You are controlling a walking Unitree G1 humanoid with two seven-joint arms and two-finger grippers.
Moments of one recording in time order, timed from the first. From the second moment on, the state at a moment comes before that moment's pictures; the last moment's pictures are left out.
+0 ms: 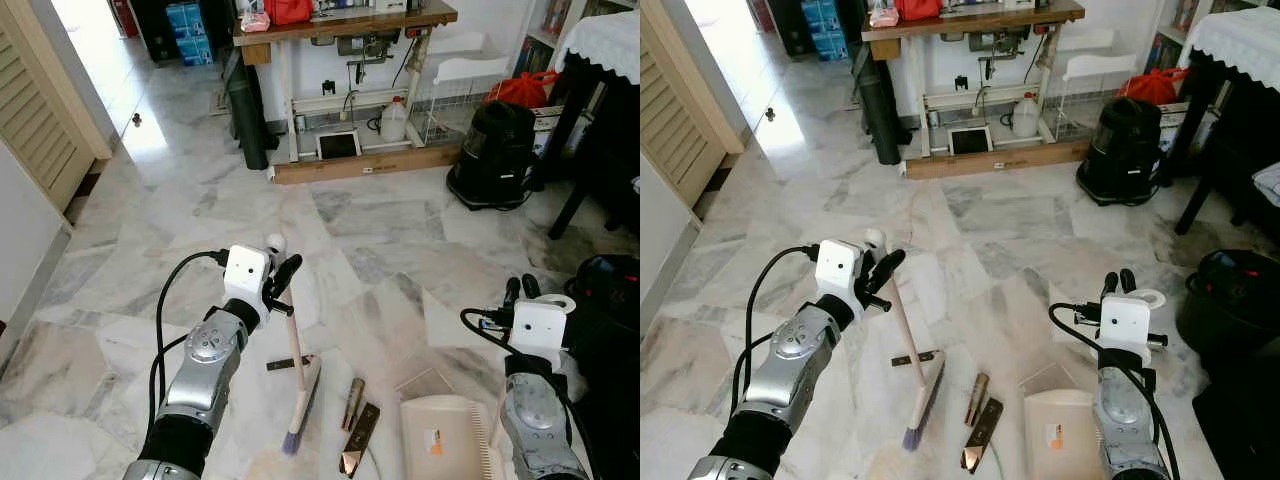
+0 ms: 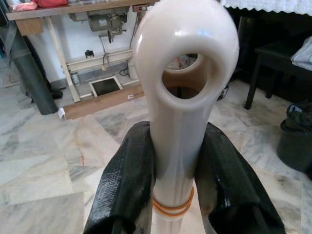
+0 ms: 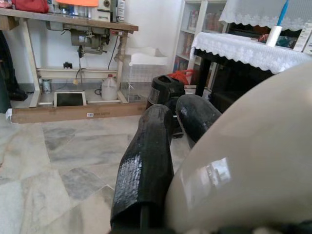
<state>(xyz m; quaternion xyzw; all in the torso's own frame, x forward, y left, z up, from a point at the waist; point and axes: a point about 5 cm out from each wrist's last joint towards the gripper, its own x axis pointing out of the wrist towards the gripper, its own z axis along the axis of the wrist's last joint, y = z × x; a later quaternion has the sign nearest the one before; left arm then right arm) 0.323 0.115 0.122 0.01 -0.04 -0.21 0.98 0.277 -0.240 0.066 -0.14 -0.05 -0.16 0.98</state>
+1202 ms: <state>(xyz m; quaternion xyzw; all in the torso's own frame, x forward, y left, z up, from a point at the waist) 0.322 0.119 0.123 0.03 -0.01 -0.25 0.97 0.262 -0.241 0.043 -0.18 -0.02 -0.20 0.96</state>
